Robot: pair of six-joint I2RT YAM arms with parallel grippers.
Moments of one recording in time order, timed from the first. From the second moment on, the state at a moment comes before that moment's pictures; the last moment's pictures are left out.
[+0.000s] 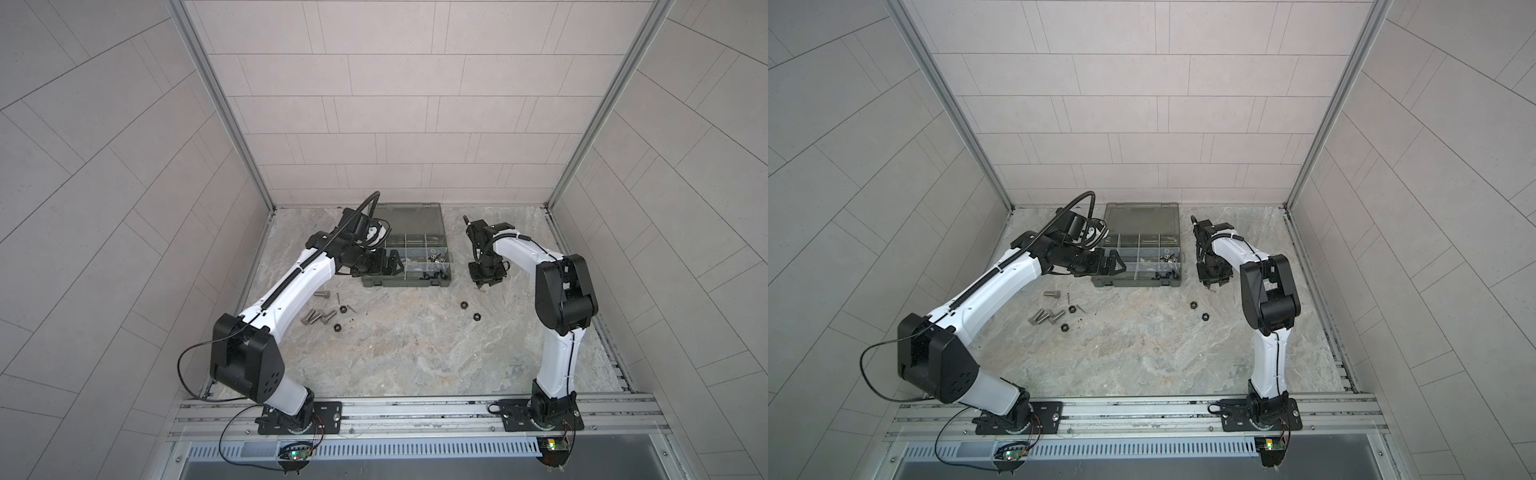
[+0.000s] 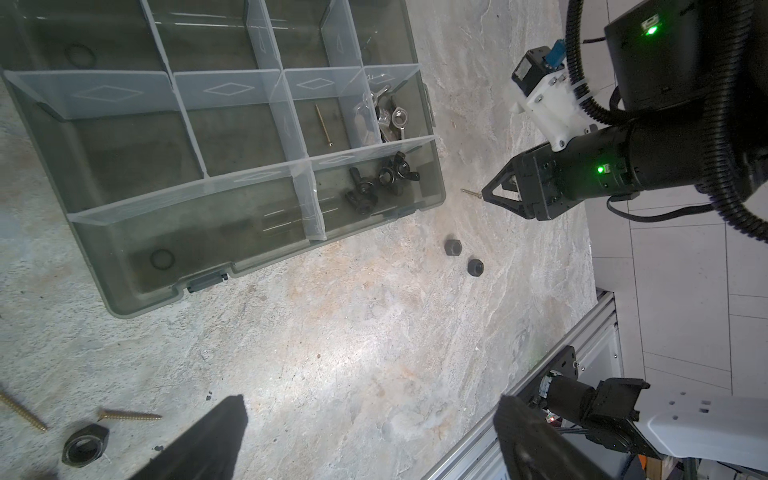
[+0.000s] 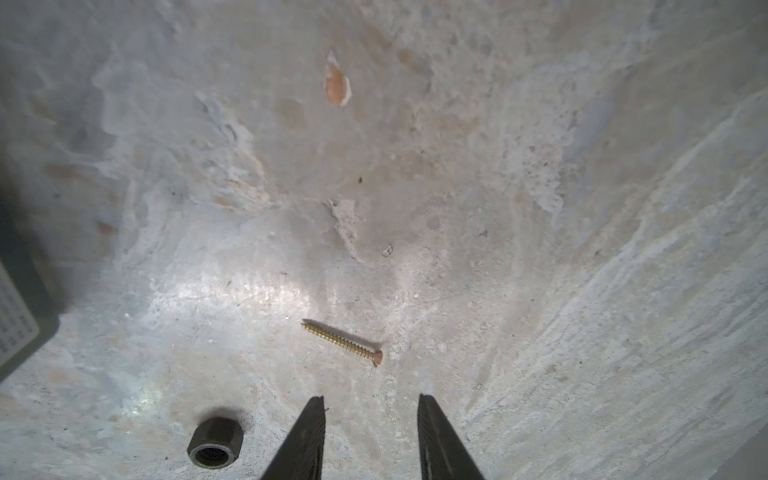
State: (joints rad) left arm -0.41 1.53 1.37 -0.85 0.44 -0.32; right arm 0.22 1.99 1.52 -1.10 0.12 0.19
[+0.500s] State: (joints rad) left arm -0.41 1.53 1.37 -0.86 0.44 -0.29; right arm 0.22 2.02 1.53 -1.08 0.06 0.20
